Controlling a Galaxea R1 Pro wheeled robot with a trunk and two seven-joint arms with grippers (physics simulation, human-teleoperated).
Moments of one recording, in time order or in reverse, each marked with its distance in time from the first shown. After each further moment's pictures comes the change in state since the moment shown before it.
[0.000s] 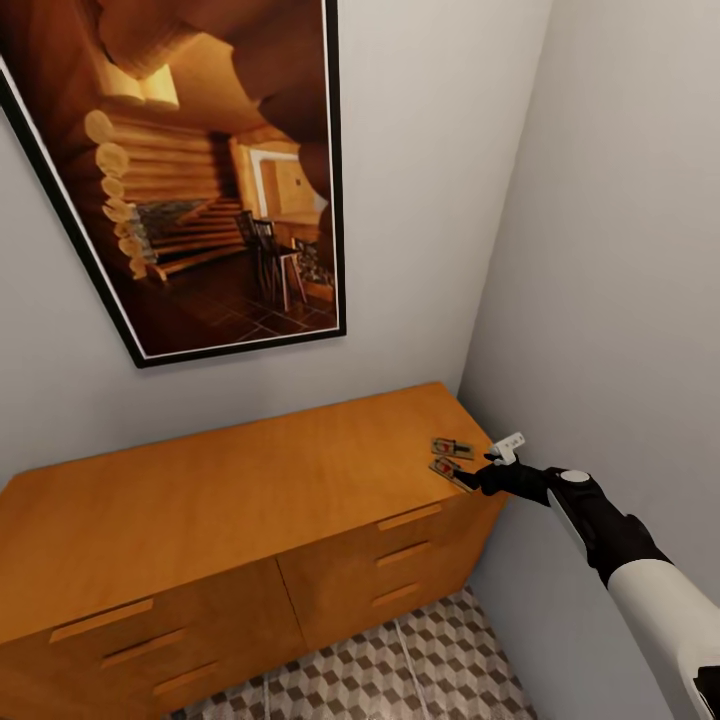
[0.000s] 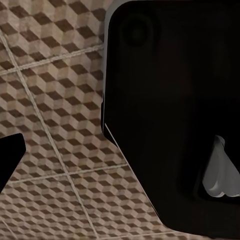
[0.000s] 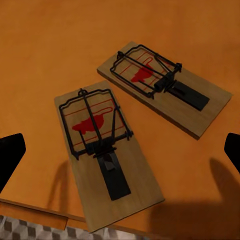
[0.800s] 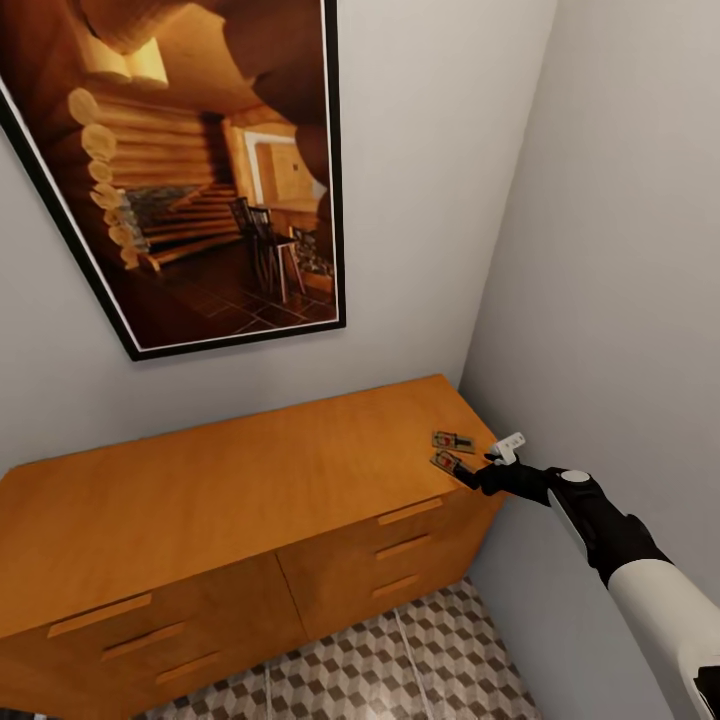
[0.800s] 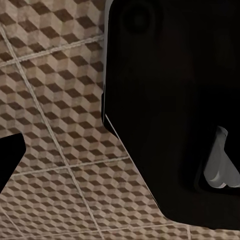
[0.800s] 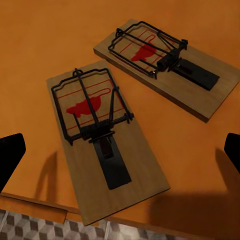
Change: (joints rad) left arm 0.000 0.000 0.000 0.000 0.000 0.000 0.000; right arm 0.000 -0.001 0.000 0.000 0.000 -0.001 0.000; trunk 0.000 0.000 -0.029
